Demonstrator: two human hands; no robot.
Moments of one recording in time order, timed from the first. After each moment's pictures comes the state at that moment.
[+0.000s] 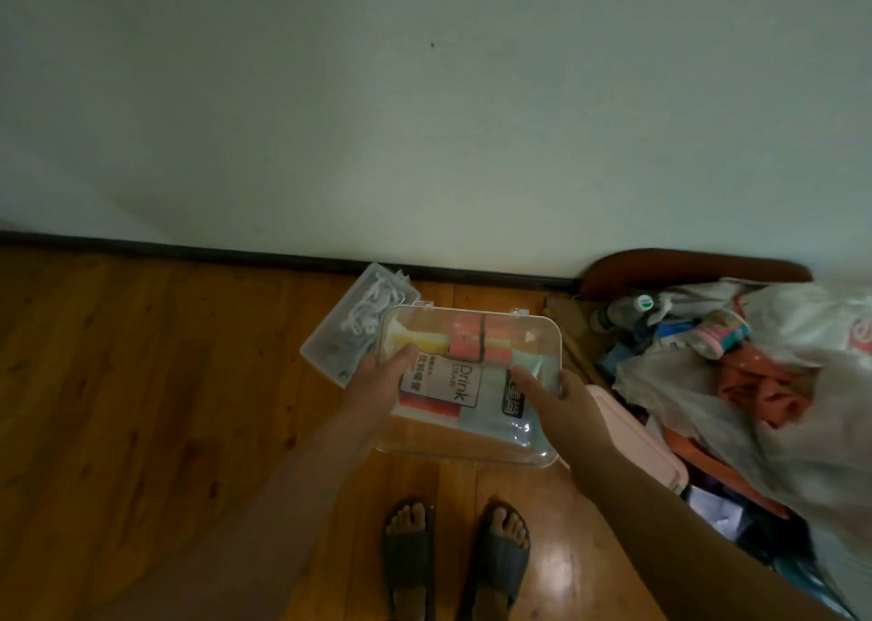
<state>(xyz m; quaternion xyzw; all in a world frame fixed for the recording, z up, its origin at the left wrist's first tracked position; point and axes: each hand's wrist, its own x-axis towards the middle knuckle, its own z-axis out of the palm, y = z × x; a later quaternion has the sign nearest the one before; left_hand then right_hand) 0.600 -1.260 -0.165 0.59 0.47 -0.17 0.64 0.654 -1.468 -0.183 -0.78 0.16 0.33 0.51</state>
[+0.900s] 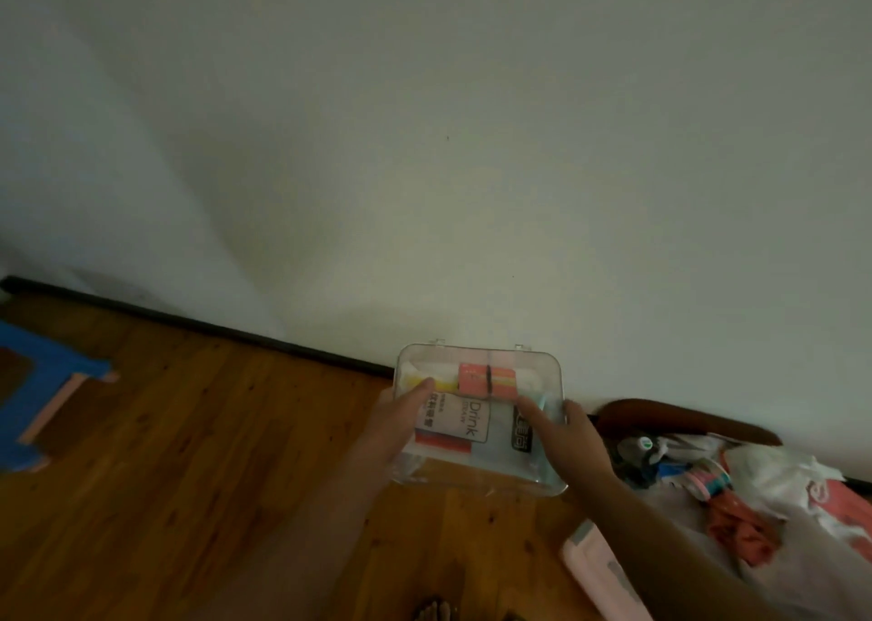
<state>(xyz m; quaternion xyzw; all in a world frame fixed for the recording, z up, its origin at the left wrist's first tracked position) 0.547 -1.191 0.105 0.59 0.44 -0.07 0.67 0.640 -1.378 0.063 -0.86 0.04 0.24 0.45</state>
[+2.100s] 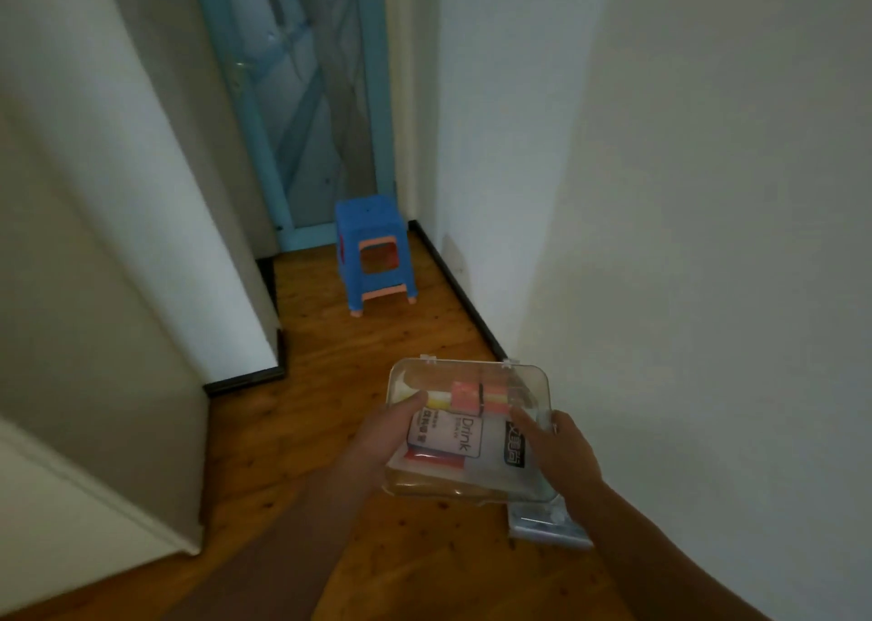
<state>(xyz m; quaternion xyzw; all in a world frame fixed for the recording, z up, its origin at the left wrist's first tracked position) 0.304 -1.270 0.188 0.34 0.61 0.30 0.65 0.521 -1.295 0.144 -0.75 -0.42 0.38 0.34</state>
